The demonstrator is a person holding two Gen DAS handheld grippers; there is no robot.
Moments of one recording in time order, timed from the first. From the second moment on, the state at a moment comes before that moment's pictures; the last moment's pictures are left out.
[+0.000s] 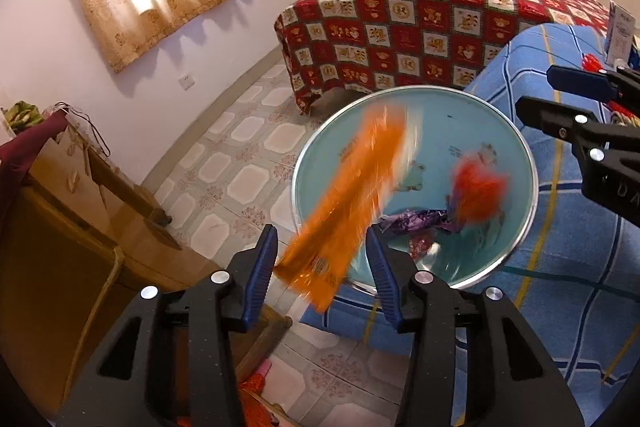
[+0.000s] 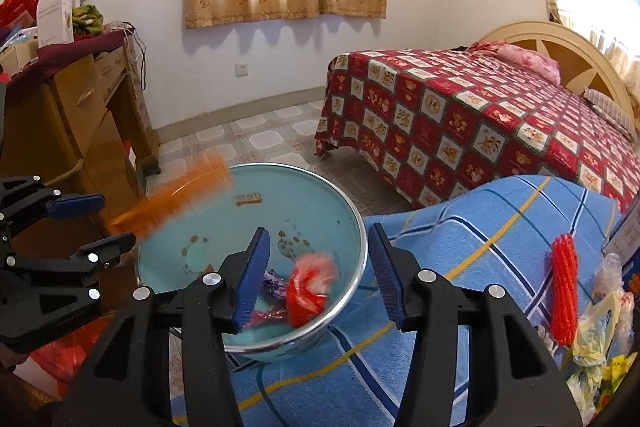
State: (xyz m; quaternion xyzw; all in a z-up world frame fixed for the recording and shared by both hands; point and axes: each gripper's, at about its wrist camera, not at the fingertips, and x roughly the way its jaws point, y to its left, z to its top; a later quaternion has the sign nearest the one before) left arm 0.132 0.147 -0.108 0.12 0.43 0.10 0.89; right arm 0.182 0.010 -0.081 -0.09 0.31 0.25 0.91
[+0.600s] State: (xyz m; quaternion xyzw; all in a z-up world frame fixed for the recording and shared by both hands) left arm 0.111 0.081 -0.136 0.15 0.46 0.03 0.88; right arm 0.063 -0.189 -0.067 -0.03 0.33 0.03 0.94
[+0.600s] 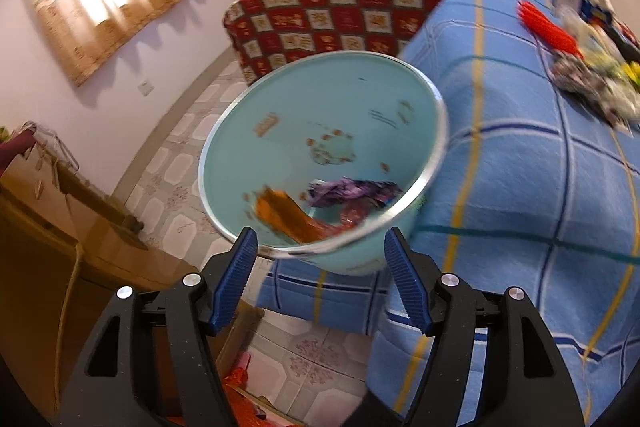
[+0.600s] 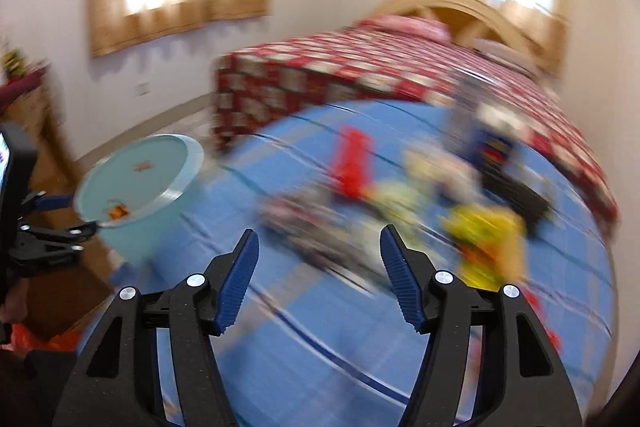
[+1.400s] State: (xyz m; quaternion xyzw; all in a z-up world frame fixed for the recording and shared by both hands) left arm 0.126 -0.052 -0.122 0.16 0.43 -0.04 0.89; right arm 0.017 -0.314 -0.113 0.07 0.37 -0.07 0.93
